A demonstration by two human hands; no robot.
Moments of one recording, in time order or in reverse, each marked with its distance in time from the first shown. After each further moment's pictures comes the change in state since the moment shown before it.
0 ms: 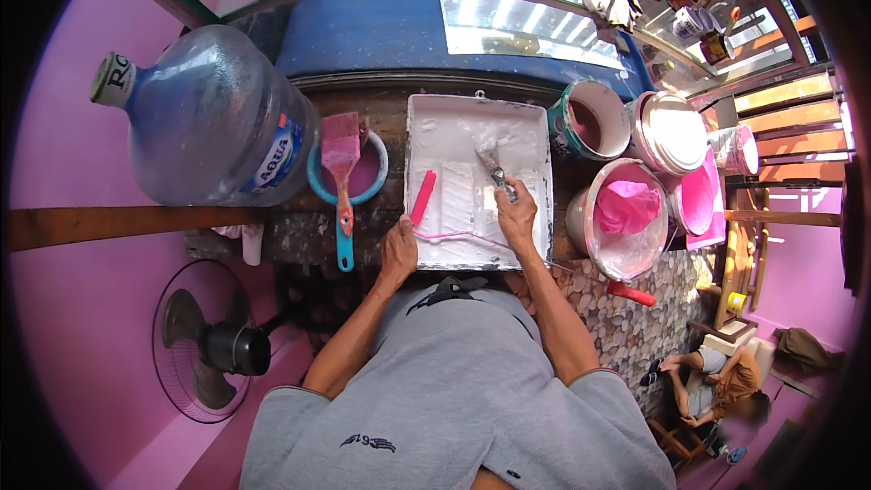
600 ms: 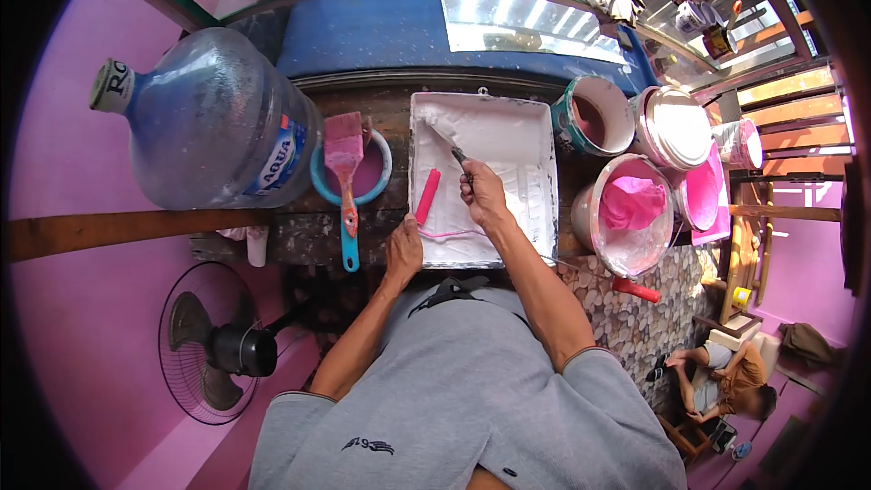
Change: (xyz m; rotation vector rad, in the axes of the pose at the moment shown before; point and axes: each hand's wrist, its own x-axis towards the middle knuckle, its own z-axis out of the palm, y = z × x) left_hand -0.002 0.006 -0.002 -0.023 0.009 -0.046; right_hand 0.019 -0.049 0.061 0.894 -0.278 0.627
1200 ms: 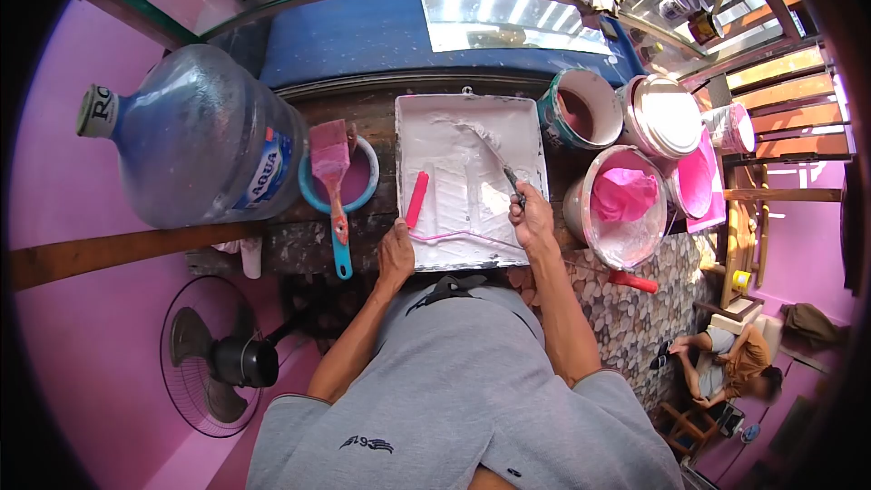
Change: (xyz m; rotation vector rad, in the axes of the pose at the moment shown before) left_hand 0.000 0.002 -0.002 -0.025 0.001 0.022; right_hand -0.047 -0.038 -0.086 0.133 0.198 -0.034
